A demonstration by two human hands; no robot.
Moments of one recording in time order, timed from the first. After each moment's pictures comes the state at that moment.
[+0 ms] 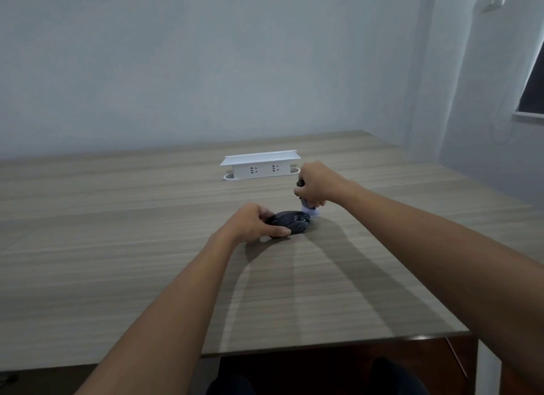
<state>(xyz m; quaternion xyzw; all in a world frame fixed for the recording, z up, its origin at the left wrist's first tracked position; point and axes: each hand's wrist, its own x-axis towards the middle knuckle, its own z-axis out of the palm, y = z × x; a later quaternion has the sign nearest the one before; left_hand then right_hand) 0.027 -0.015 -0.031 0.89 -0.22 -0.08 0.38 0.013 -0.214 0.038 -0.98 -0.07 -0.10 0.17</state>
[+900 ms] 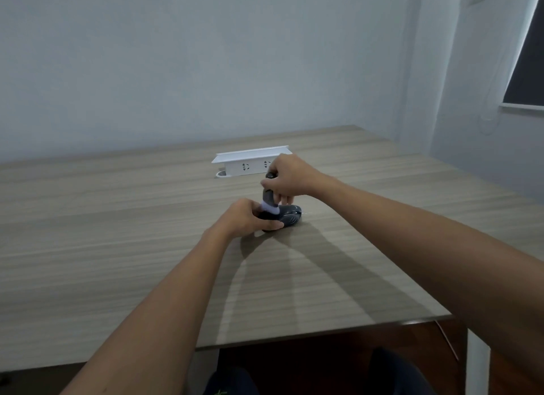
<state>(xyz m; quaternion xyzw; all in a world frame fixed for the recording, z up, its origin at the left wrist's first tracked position) 0.028 -0.020 -0.033 0.89 -0.20 -0.07 0.40 -0.005 -0.183 0.047 -0.94 -0.13 -0.08 0.30</state>
